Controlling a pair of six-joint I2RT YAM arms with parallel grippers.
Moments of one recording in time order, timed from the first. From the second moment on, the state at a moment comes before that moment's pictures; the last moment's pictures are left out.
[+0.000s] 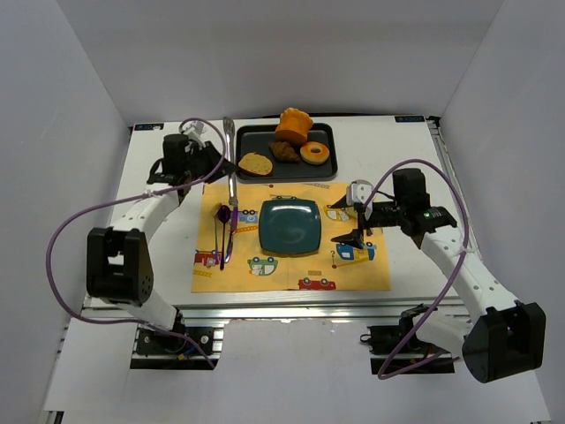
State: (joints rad) left arm -0.11 1.56 1.10 -0.03 0.46 -0.57; right arm 0.29 1.11 0.87 -0.45 -1.08 -0.90
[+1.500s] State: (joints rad) left arm -0.24 1.60 1.27 -0.39 0.19 -0.99; right arm 0.27 1.07 0.80 -0.41 -1.06 -0.87
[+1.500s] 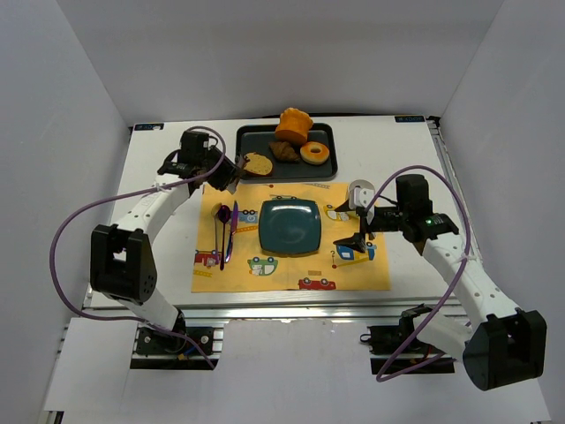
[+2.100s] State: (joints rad) left arm -0.23 1.60 1.22 -0.38 0.22 -1.11; right arm 0.26 1.05 0.79 -0.40 -1.06 -0.87
